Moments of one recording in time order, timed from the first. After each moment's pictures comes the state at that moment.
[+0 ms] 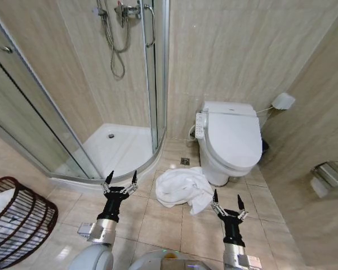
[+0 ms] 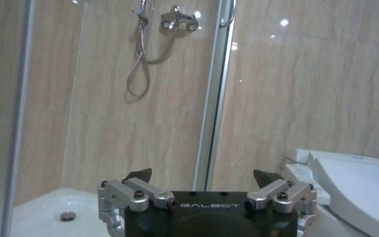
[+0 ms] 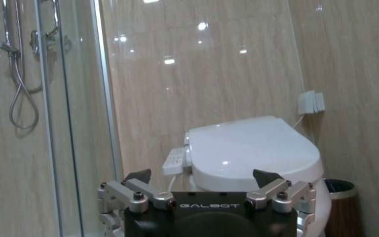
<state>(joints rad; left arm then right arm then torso) 1.85 -1.56 -0.58 -2.38 -0.18 -0.08 0.09 -1.88 1.61 0.52 2.06 0.13 0.53 0.05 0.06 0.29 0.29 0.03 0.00</state>
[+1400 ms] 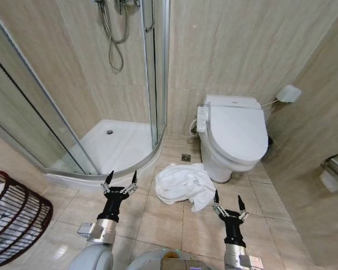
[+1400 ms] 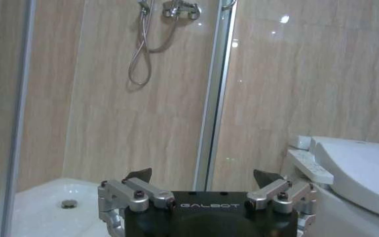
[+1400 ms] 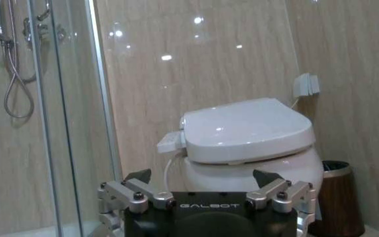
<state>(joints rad) 1.85 -1.56 -0.58 -2.38 -0.18 -0.08 0.09 -1.87 1.61 0.54 2.06 0.17 0.52 0.03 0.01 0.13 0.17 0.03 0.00</state>
